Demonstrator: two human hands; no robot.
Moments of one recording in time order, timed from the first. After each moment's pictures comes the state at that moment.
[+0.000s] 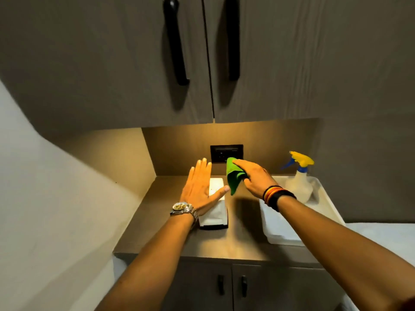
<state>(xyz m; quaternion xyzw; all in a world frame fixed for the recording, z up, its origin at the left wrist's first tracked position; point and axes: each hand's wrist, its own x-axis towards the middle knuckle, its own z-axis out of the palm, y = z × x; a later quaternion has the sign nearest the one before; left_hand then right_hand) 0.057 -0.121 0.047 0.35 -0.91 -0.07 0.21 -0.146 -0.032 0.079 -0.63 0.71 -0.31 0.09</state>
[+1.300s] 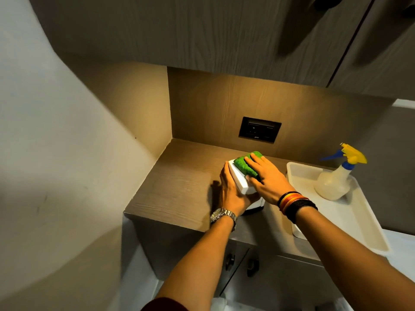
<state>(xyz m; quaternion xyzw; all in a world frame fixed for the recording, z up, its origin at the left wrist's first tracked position) 0.032 -0.121 -0.074 0.44 -0.69 -0.40 0.41 -0.083 -0.073 0.022 -0.65 0.73 -0.15 0.10</state>
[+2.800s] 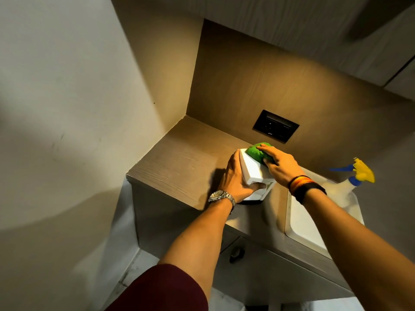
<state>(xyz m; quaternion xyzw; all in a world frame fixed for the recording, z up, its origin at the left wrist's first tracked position) 0.039 -0.122 -0.072 0.42 -0.70 -0.41 0.41 -0.098 -0.094 0.038 -0.64 0.73 -0.19 0.15</state>
